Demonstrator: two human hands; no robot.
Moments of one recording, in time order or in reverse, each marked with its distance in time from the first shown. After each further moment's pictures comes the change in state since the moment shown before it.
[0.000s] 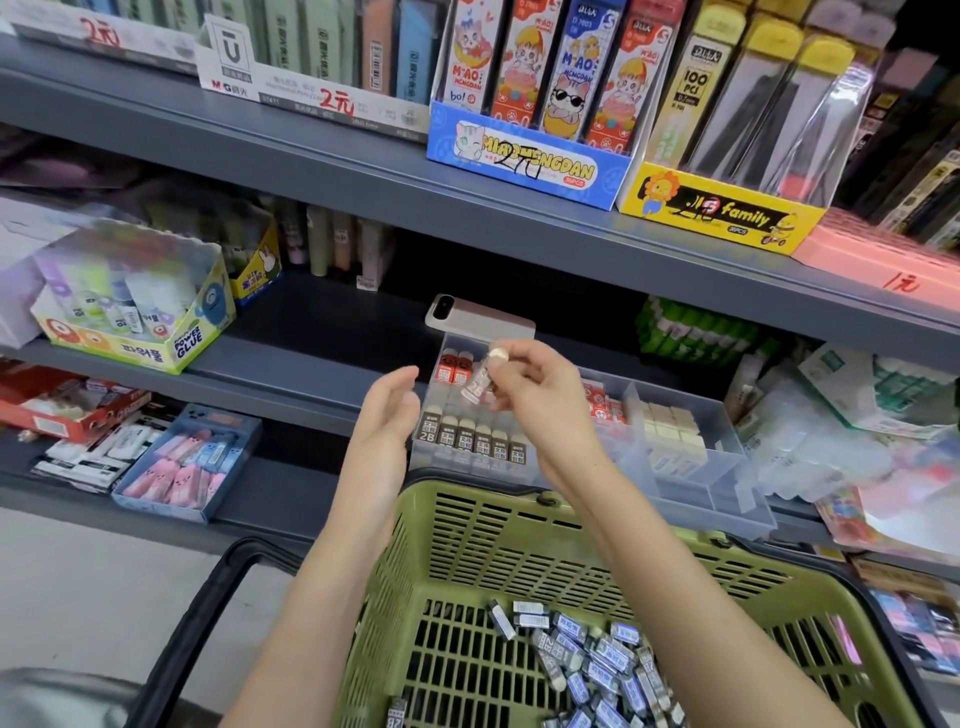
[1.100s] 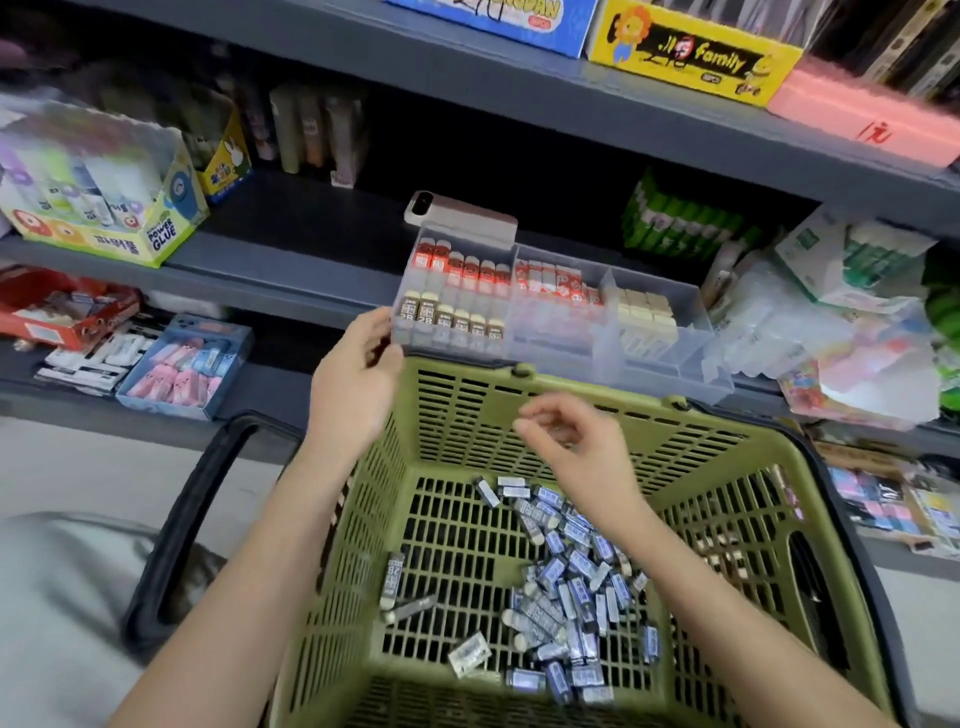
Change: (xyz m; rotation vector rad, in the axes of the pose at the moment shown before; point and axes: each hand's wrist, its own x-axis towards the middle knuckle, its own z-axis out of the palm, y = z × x) left_hand -0.043 -0.006 -0.011 0.509 0.029 0.045; right_hand -0.115 0.081 -0.070 -0.410 -0.049 -0.186
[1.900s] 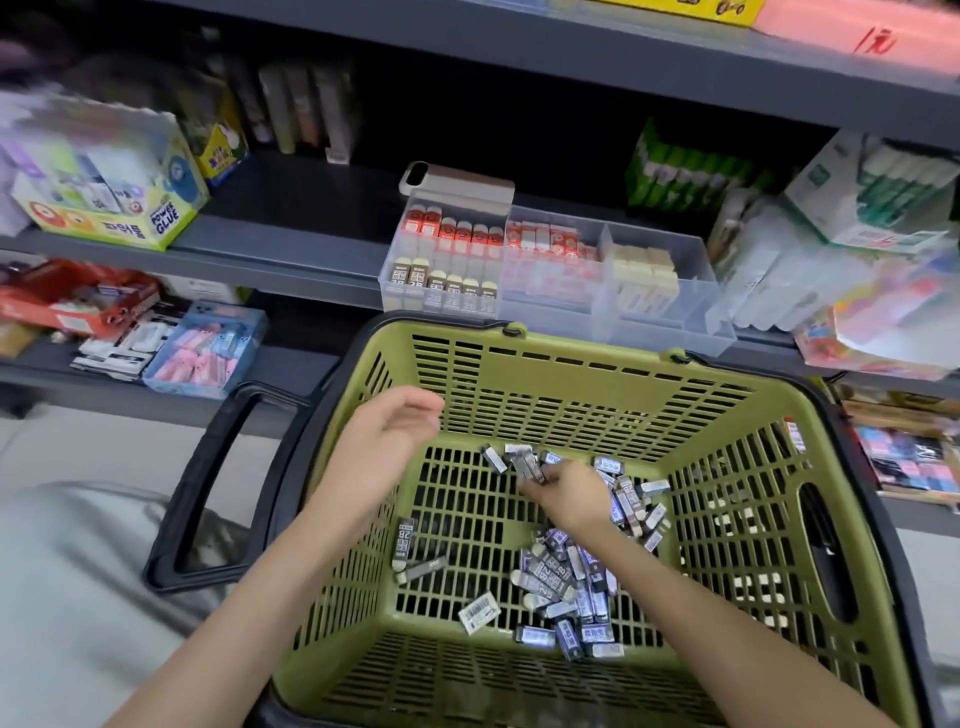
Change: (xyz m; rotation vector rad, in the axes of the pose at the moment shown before) left_hand -0.077 -0.006 0.009 -0.003 -0.287 -0.203; right_hand -0.046 0.110 0.037 -0.516 -0.260 0.505
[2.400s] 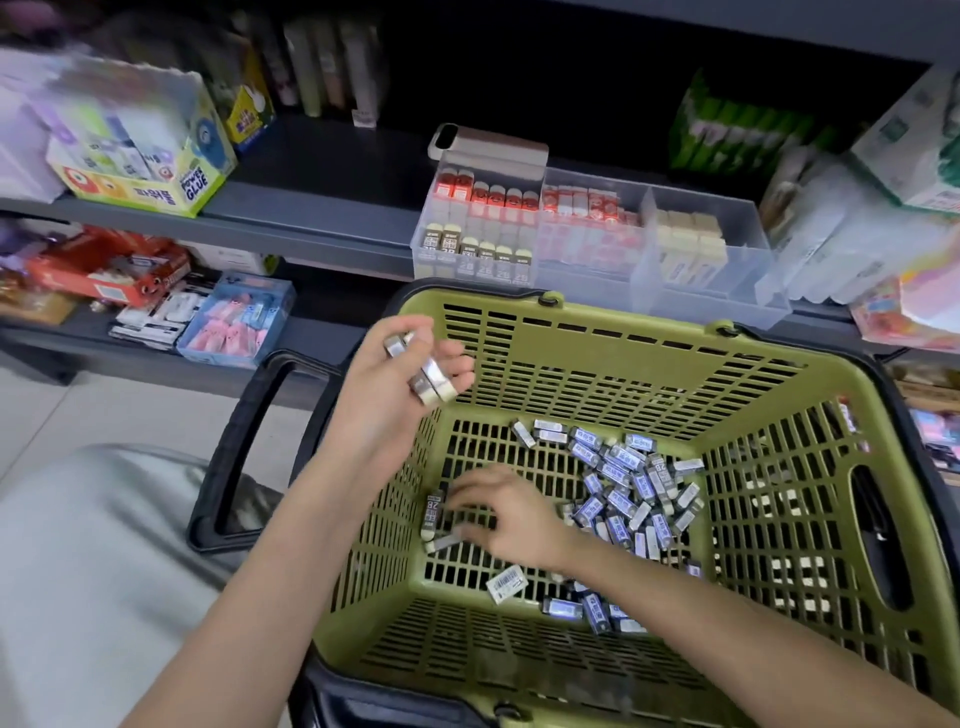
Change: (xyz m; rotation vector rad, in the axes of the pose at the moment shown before) left_hand 0.019 0.004 -0.011 -0.737 0.088 -0.038; right_hand -0.040 -0.050 0.043 0.065 -0.288 -0.743
